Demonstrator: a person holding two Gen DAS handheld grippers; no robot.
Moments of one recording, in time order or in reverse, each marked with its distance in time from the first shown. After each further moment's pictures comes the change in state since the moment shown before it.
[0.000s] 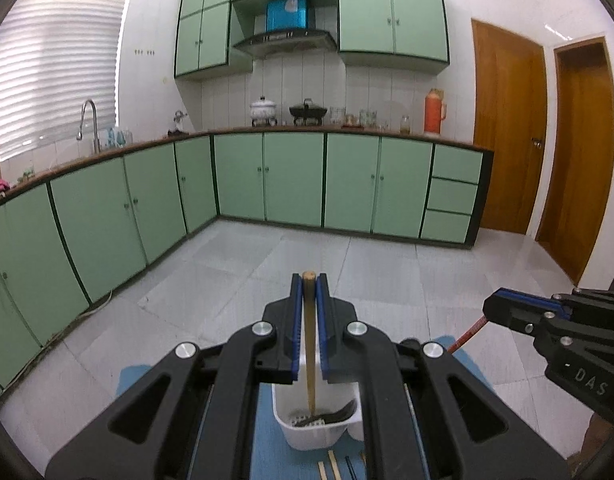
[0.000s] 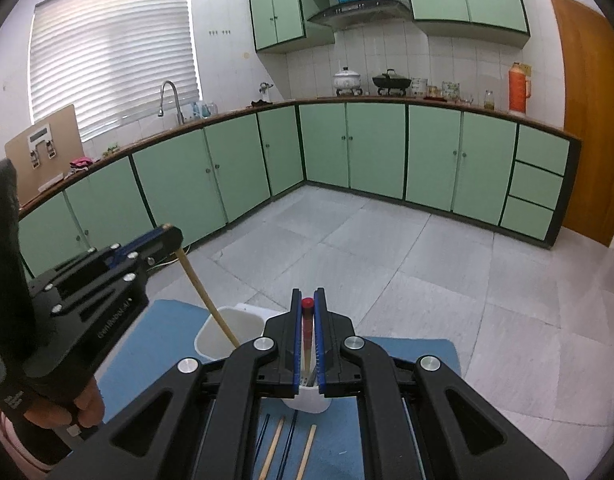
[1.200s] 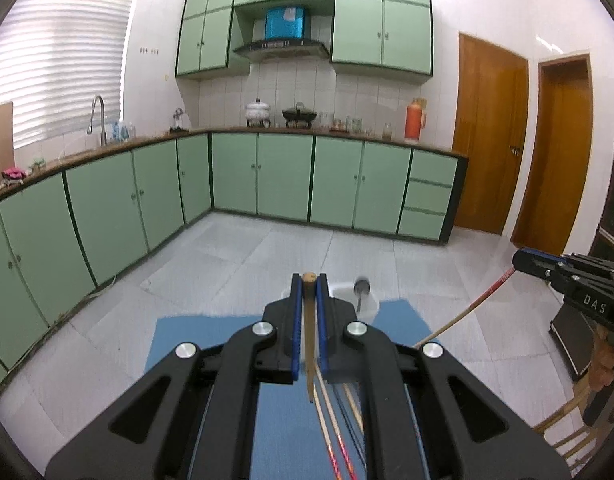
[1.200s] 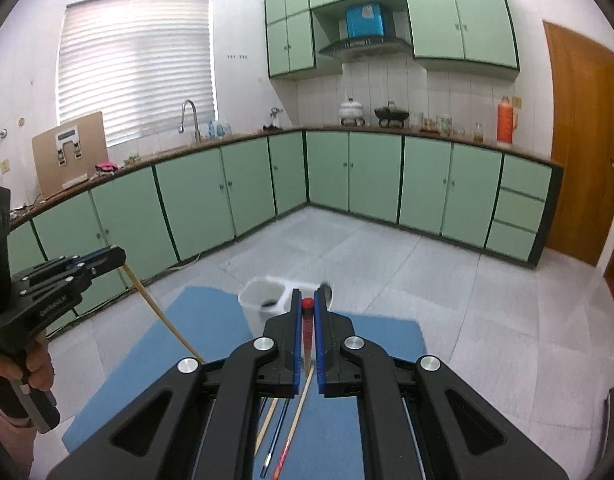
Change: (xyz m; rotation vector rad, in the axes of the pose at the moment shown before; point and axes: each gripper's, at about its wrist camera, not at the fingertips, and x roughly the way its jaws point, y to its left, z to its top) left arm -0.190 0.015 -0.015 -0.026 -0.022 -0.055; right arm -0.168 0.014 -0.035 -0.058 -0.106 -0.007
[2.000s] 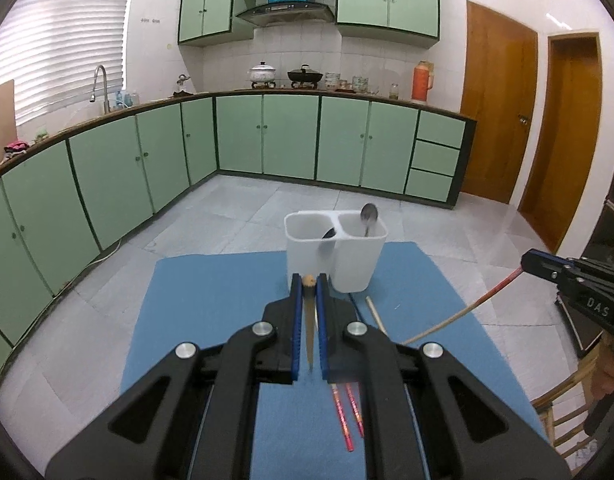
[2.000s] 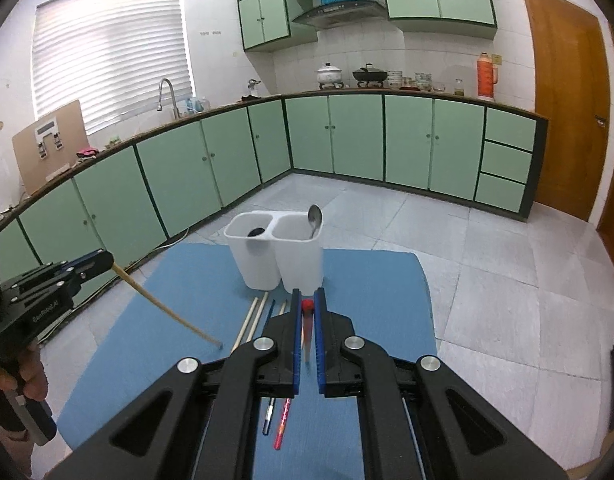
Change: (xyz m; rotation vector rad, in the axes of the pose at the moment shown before) left arm 0.013 0.001 -0.071 -0.004 0.152 0.019; right arm 0.014 0.000 -0.081 0.089 0.121 -0.040
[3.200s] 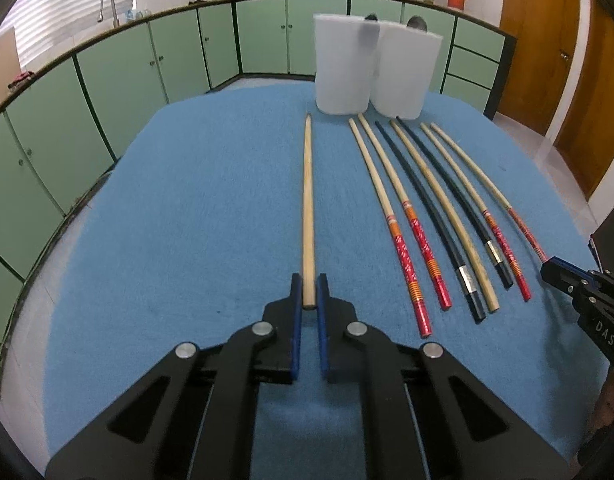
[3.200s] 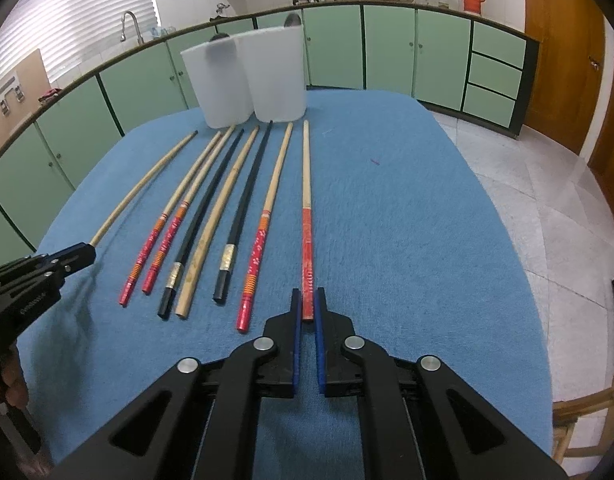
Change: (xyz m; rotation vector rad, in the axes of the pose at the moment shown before) left arm 0.075 0.011 -0.160 -0.015 0.319 0.123; right arm 0.087 0.007 -0.164 0.065 0.264 -0.084
